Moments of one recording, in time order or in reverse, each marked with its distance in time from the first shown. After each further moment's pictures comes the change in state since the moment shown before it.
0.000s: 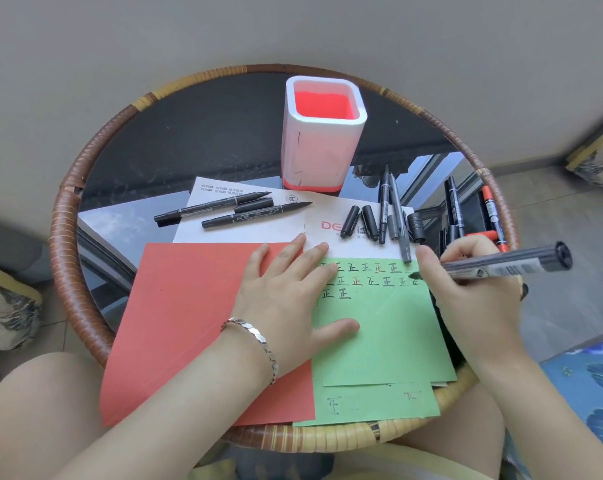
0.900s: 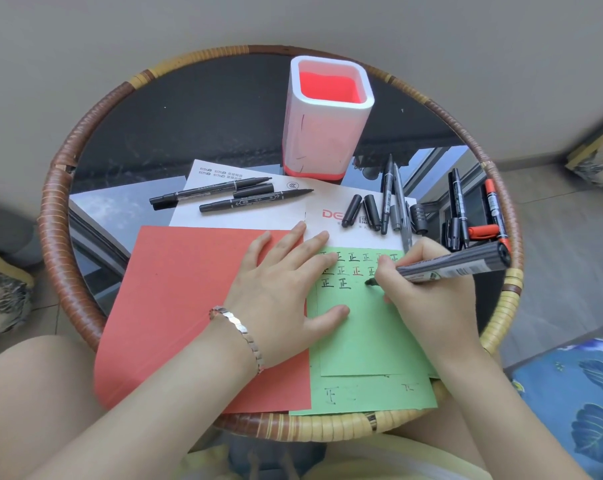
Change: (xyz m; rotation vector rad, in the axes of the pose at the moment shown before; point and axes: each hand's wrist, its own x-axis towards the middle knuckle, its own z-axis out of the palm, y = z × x) left_hand -0.004 -0.006 0.006 -0.134 0.074 0.039; right_hand -0.014 -0.009 0.028 0.015 -0.104 0.087
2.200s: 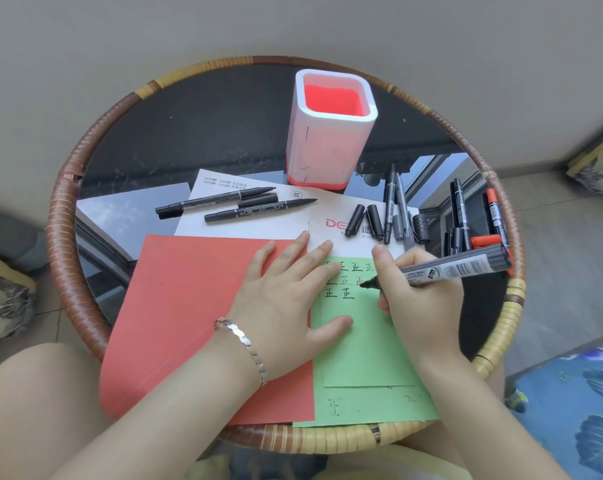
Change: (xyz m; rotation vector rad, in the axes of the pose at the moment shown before) left_hand 0.000 -0.002 0.000 0.002 -0.008 0.010; right_hand 0.002 -0.006 0.016 0.159 0.108 0.073
